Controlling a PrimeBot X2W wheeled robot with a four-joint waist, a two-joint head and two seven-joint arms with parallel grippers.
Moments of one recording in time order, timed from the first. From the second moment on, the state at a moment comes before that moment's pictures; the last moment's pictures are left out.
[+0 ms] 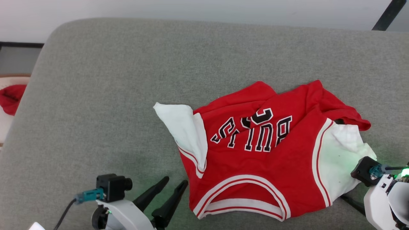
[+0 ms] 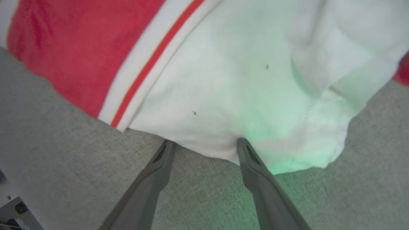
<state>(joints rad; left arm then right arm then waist) -0.41 0.75 -1.04 -0.08 -1.34 0.13 -0.26 -0.57 -0.99 1.04 0.04 0.67 0.13 0.40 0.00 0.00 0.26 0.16</state>
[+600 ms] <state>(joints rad) -0.70 0.83 -1.00 -0.16 -1.23 0.20 -0.03 -0.70 -0.94 1.19 0.18 0.73 0.14 0.31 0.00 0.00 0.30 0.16</state>
